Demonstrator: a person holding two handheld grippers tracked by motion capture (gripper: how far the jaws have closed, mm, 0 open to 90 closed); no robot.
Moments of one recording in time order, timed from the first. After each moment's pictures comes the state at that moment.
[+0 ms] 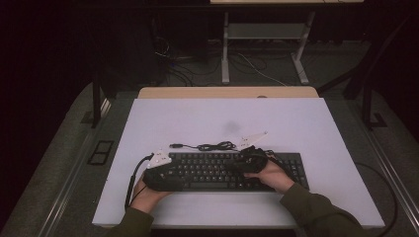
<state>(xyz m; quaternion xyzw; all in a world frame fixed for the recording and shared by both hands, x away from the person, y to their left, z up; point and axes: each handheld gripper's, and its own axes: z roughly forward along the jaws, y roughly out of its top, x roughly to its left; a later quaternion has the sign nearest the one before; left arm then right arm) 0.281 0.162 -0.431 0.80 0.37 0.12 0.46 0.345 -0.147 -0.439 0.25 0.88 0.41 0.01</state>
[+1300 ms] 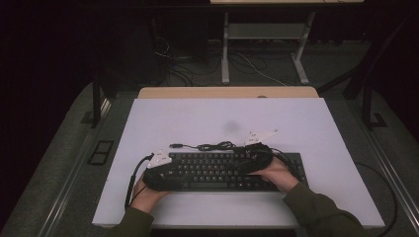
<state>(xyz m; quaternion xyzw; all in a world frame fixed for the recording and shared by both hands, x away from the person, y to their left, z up) 0.282 0.163 -0.432 0.81 0.37 0.12 0.44 0.346 -0.161 -0.429 0.27 0.84 0.47 0.04</state>
